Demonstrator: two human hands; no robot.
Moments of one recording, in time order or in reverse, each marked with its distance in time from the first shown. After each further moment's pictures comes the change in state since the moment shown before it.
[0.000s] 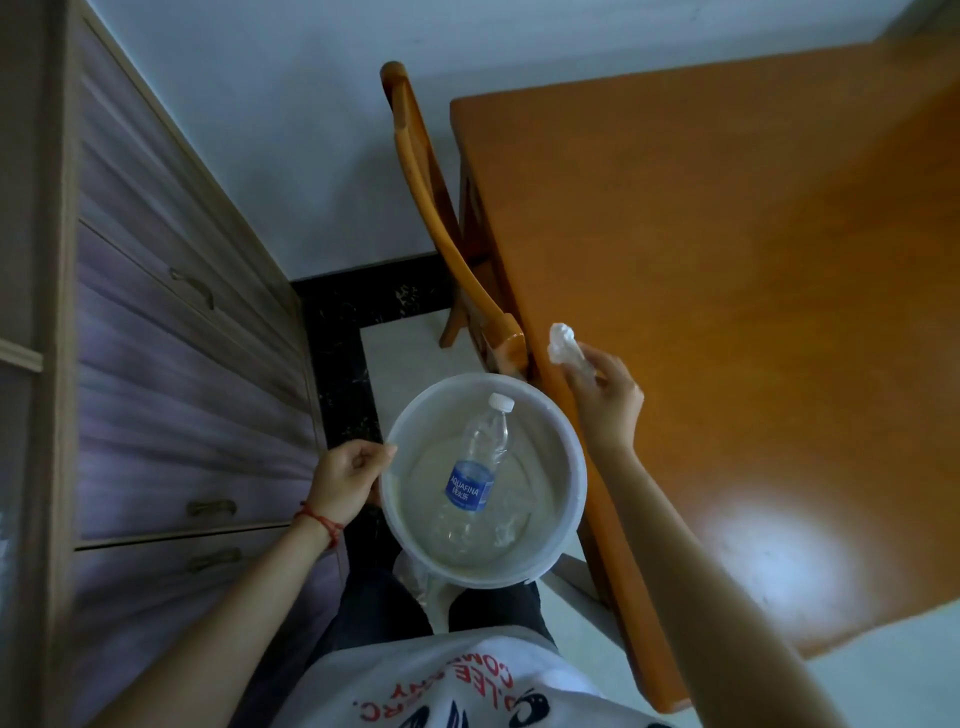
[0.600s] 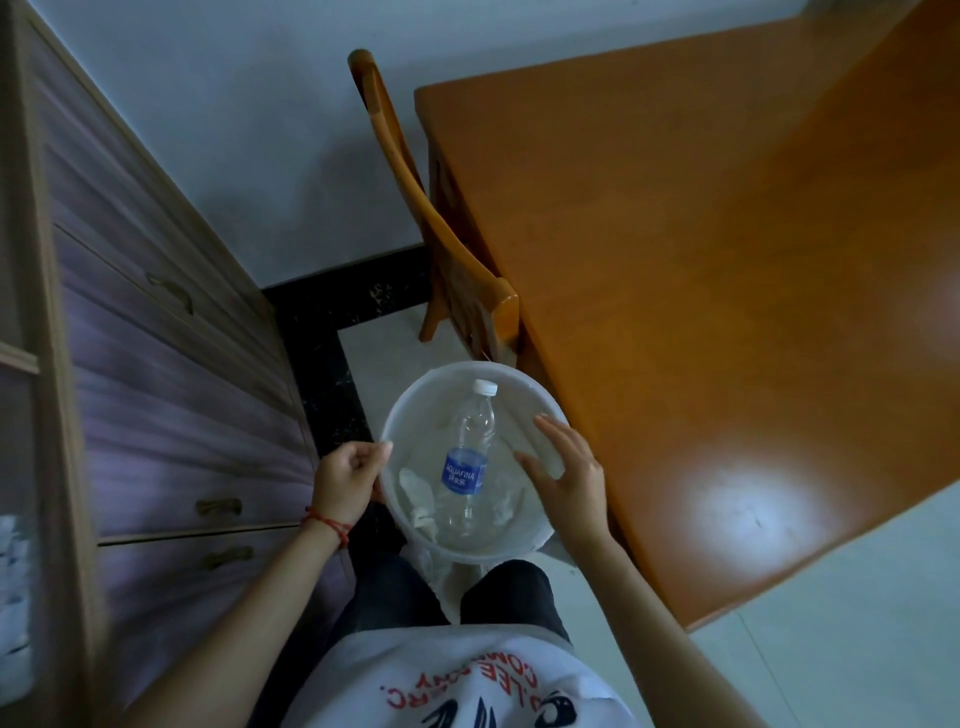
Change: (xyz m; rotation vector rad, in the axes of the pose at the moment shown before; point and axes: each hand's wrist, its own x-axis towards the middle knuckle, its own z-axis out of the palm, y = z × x) left_hand -0.016 -0.027 -0.017 -0.022 -0.013 -0.024; right_hand -0.142 0.009 0.004 -0.086 -0.163 -0.036
